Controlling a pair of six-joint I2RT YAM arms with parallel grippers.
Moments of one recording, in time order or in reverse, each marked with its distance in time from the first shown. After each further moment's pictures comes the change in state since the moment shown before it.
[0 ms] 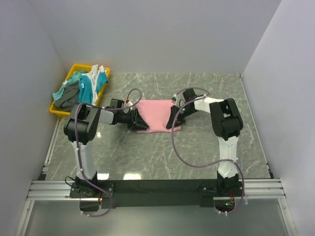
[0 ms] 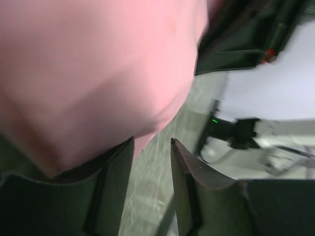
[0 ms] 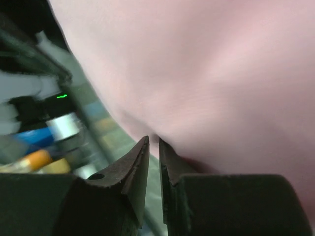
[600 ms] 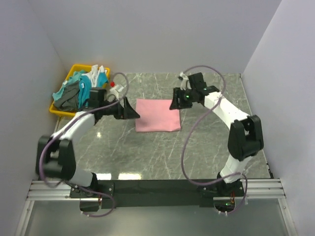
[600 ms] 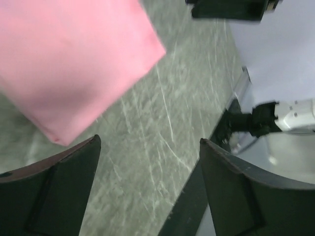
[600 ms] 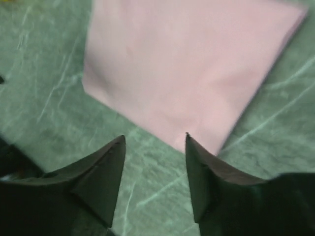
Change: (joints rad) left arm 0.095 -0.489 -0.031 -0.319 -0.032 0.286; right arm 0.021 -0.361 0.002 -0.019 0.395 0.034
